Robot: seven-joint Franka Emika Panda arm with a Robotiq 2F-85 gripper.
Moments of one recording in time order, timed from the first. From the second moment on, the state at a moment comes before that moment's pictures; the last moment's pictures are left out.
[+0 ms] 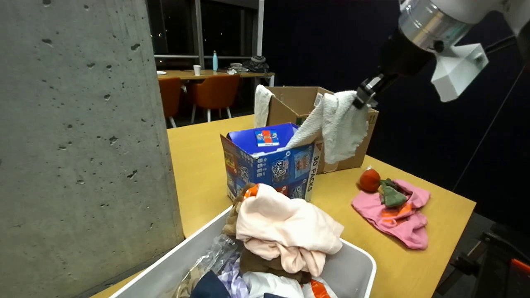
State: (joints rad) arm 0.41 0.11 -0.32 -2.19 -0.92 2.77 0.76
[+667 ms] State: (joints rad) arm 0.17 -0.01 -0.58 -2.50 -1.06 3.17 0.80
